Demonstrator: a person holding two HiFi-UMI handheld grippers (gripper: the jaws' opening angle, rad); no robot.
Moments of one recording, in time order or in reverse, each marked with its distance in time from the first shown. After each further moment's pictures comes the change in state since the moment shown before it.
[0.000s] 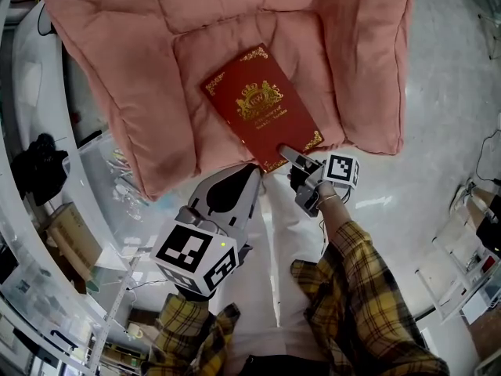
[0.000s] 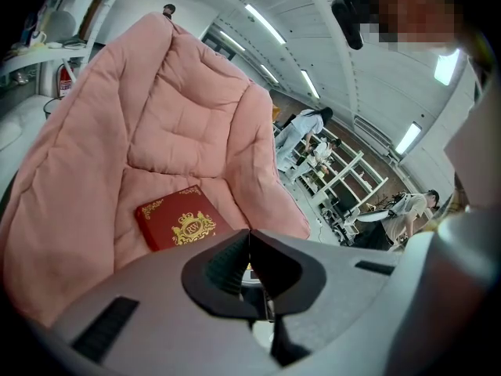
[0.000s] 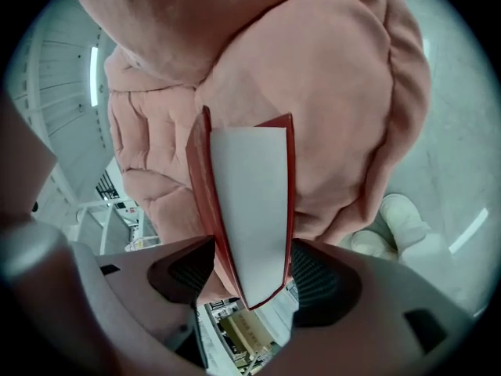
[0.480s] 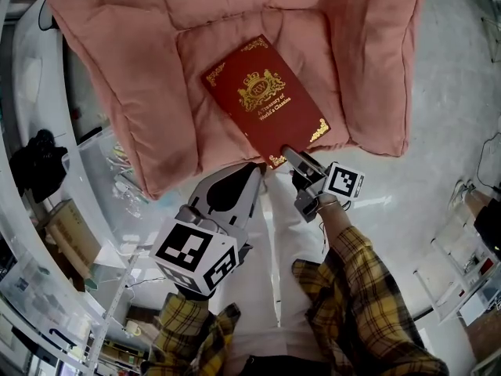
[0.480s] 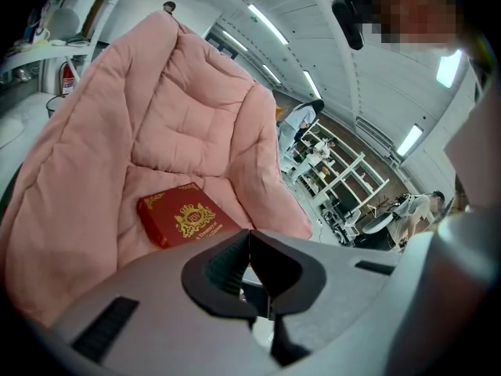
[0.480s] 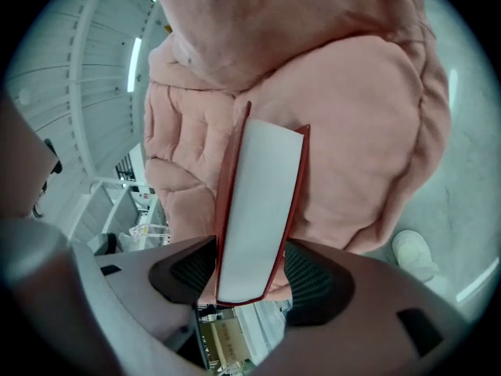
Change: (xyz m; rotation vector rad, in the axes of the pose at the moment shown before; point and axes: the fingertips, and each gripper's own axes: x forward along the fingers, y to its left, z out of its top) left arm 0.002 0.003 -0.021 0.001 0.003 0.004; right arm -0.012 0.010 -0.005 -0.202 -0.110 0.089
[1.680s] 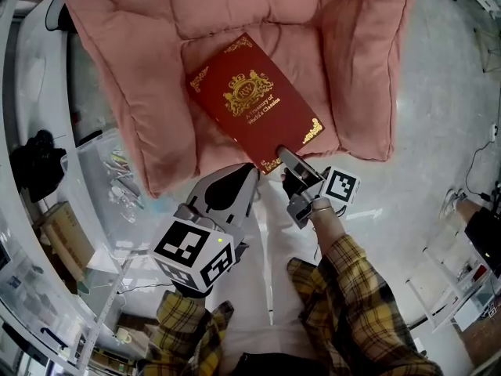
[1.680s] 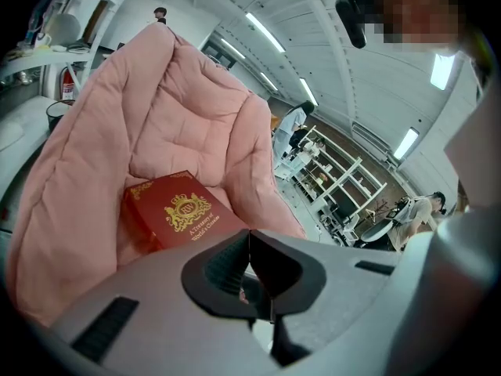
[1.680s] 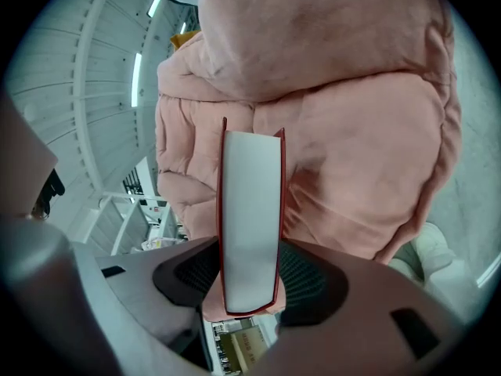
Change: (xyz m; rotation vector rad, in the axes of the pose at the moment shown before) left arm 0.022 -0.010 -0.018 0.030 -0.022 0.006; right arm -0.005 0.016 0.014 0.066 -0.060 0.129
